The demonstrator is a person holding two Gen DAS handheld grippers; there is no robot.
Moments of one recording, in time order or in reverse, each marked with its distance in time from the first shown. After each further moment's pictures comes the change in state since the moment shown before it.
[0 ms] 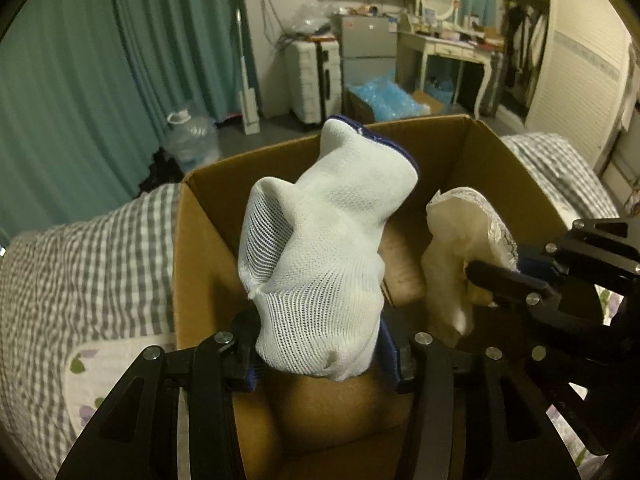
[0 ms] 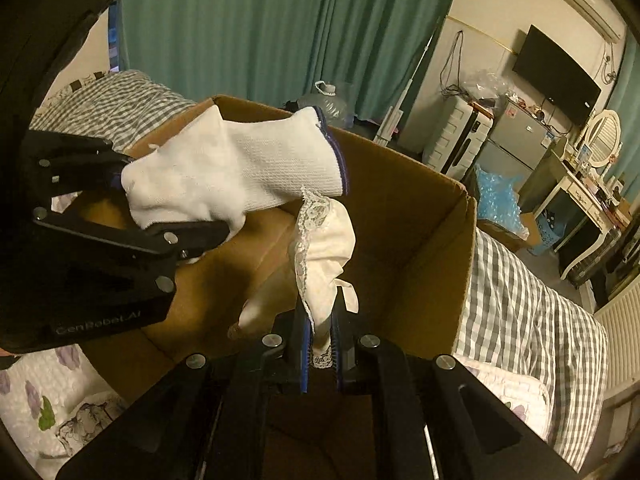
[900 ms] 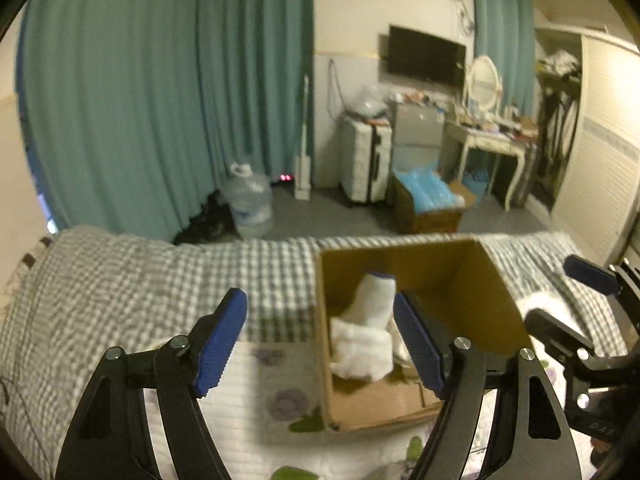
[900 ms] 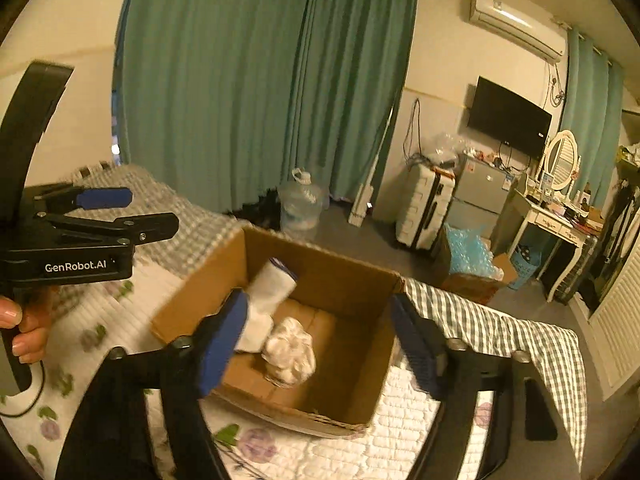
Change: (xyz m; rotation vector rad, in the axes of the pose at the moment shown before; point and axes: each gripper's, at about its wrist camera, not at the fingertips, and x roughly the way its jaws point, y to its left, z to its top) left arm -0.142 0.050 -0.013 -0.192 -0.289 0.128; right arm -0.149 0.016 0.011 0.107 -0.323 -0.054
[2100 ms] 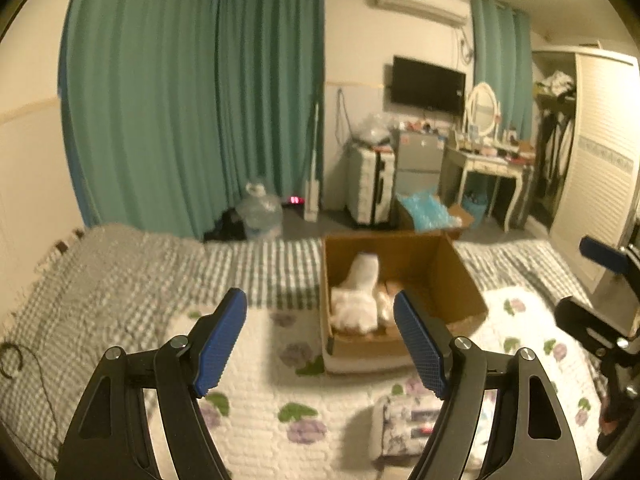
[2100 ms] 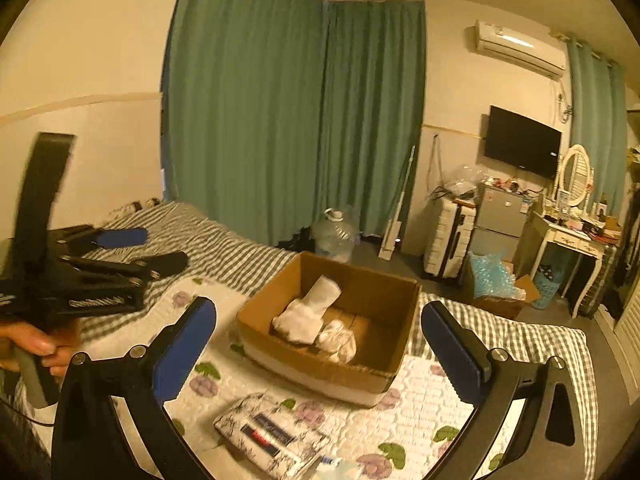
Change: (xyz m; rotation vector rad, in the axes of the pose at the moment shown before) left arm -0.089 -0.005 -0.060 -0.023 -0.071 0.021; right arm -0.115 0.019 -0.028 0.003 -0.132 0.112
